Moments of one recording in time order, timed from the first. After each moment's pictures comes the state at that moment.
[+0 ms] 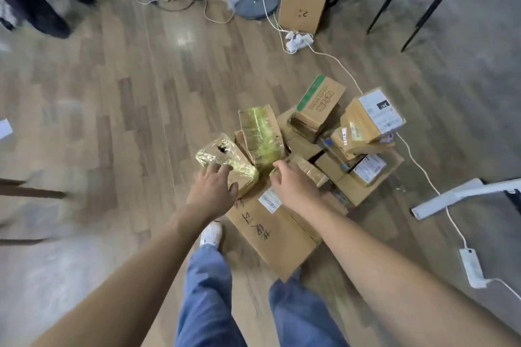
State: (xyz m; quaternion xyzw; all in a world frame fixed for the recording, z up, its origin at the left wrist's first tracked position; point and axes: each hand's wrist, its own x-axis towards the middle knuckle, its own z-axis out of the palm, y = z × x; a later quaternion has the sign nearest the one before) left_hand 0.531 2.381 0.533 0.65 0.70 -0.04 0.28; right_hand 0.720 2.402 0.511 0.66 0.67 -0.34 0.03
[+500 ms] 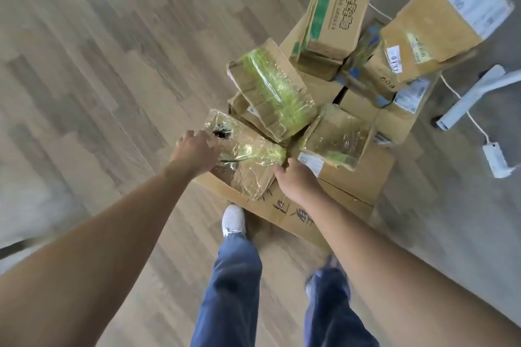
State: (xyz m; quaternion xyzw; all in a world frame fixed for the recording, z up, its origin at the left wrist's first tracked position) left_hand 0.429 2.553 0.313 0.66 0.63 -0.19 0.37; right_hand 0.615 2.447 0.320 0.80 0.35 -0.49 0.02
